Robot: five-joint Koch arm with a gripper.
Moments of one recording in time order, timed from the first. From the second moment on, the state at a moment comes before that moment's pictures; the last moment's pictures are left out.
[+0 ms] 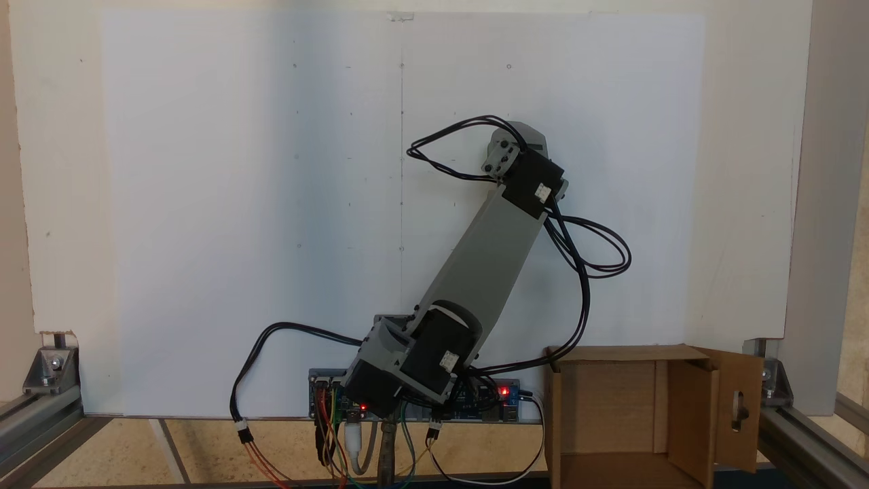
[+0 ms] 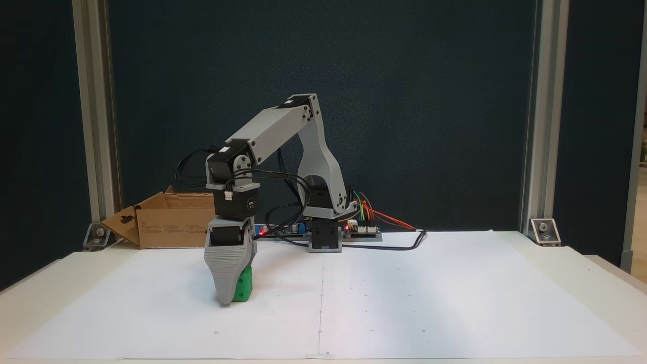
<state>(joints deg) 32.4 67.9 91.8 37.8 -31.1</state>
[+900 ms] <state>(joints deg) 31.1 68.3 91.8 32.3 -31.1</state>
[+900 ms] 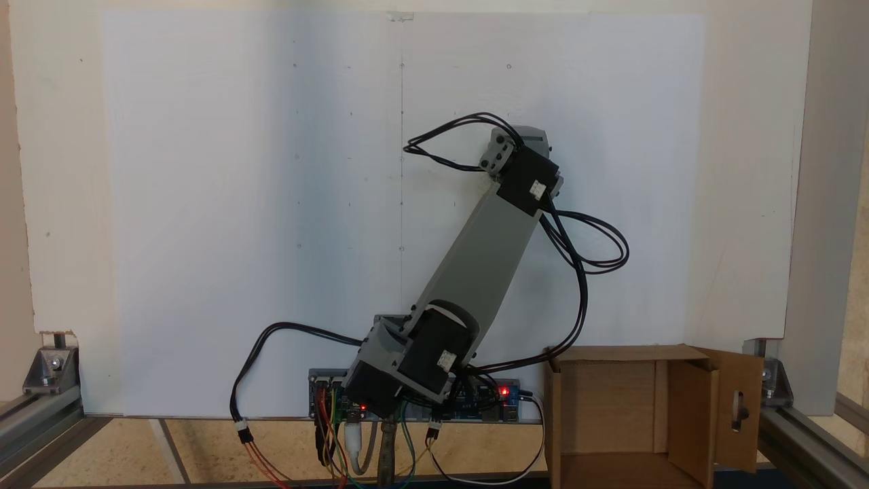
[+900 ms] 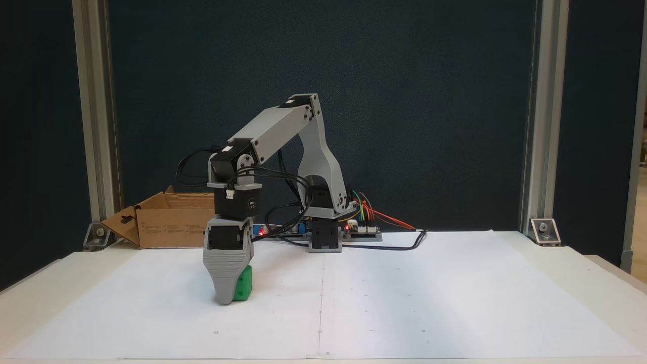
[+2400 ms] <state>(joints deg) 77.7 97.9 70.9 68.4 -18.6</state>
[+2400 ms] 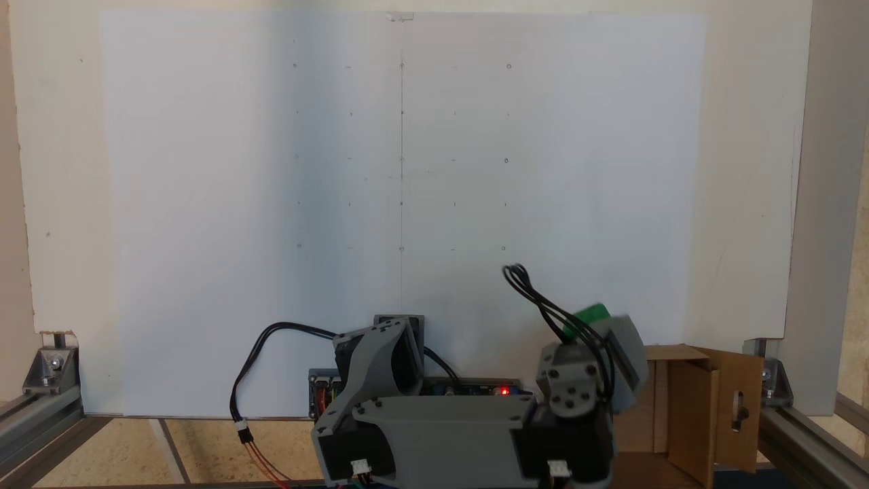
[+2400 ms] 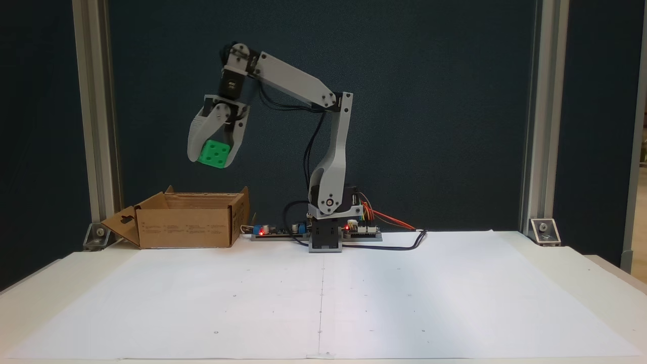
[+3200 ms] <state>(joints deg) 107.1 72.2 71.0 43.9 -18.9</state>
